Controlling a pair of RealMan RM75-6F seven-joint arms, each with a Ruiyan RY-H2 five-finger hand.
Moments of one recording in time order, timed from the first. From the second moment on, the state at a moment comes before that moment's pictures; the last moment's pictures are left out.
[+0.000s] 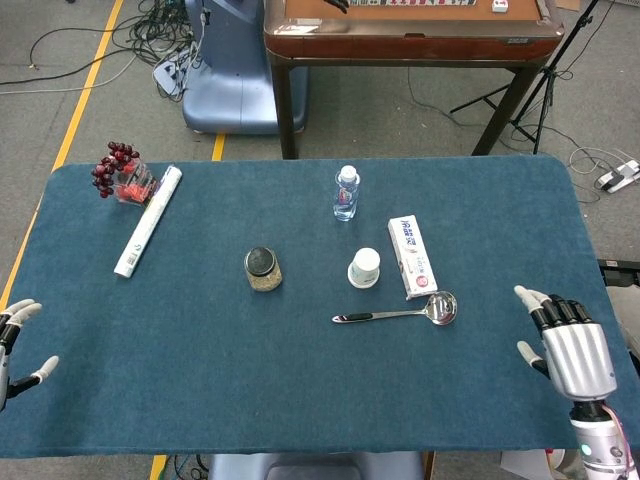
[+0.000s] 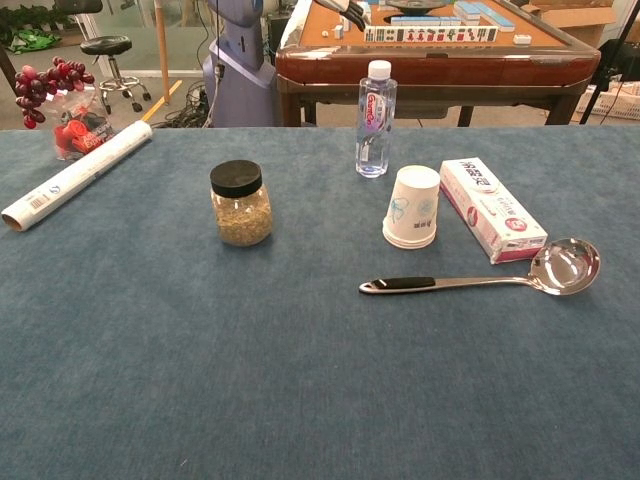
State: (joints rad) left arm -0.04 -1.17 -0.08 -1.48 1.55 1.66 0.00; right arm 0.19 -1.19 -0.13 -1.64 -1.52 1.78 -0.33
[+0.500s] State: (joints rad) left arm -0.06 -1.16 -0.07 -1.49 1.55 1.61 0.03; right arm 0.08 -1.12 -0.01 -1.59 -1.46 1.82 -0.05
